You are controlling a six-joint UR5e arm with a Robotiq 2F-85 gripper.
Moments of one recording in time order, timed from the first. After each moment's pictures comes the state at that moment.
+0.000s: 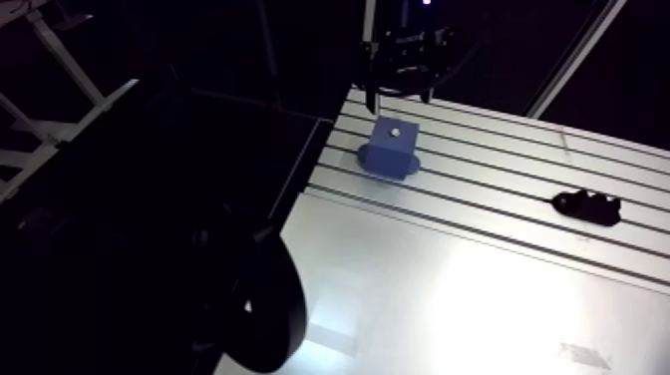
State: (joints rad) arm 0.29 -1.08 1.51 -1.77 -1.66 -1.92
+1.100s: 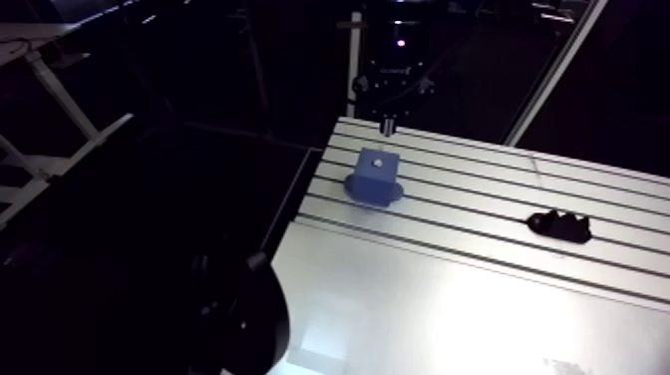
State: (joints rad) arm 0.26 -1.19 1.64 -1.95 -1.61 -1.46
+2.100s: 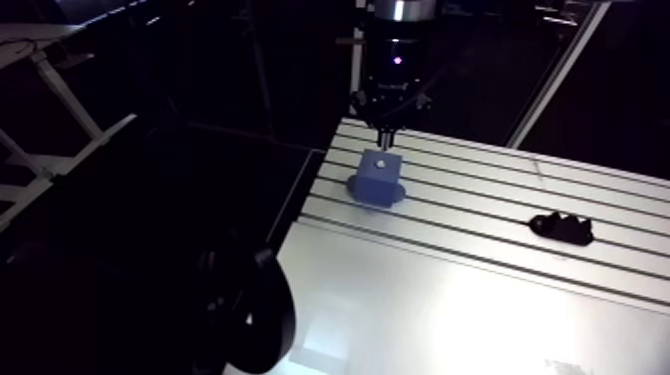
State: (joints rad) arm 0.26 -1.19 1.68 -1.96 -1.59 -1.43
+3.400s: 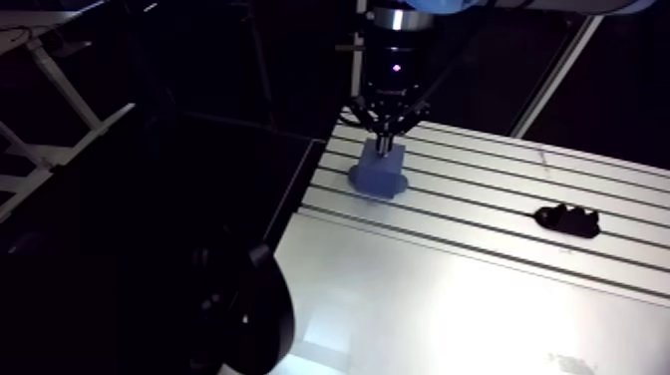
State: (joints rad) arm 0.27 -1.15 1.70 -2.01 -1.59 -1.44
